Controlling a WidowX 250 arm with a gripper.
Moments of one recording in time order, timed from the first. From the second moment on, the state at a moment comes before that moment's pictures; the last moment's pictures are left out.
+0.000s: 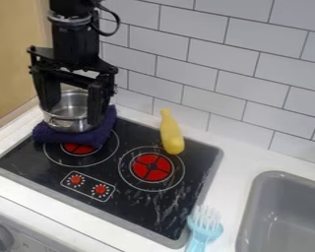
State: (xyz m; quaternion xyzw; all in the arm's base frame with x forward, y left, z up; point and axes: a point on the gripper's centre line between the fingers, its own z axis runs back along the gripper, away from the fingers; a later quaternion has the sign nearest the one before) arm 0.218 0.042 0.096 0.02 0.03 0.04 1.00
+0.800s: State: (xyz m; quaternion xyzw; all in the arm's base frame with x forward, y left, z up) arm 0.136 0.032 0.125 0.03 0.04 0.07 1.00
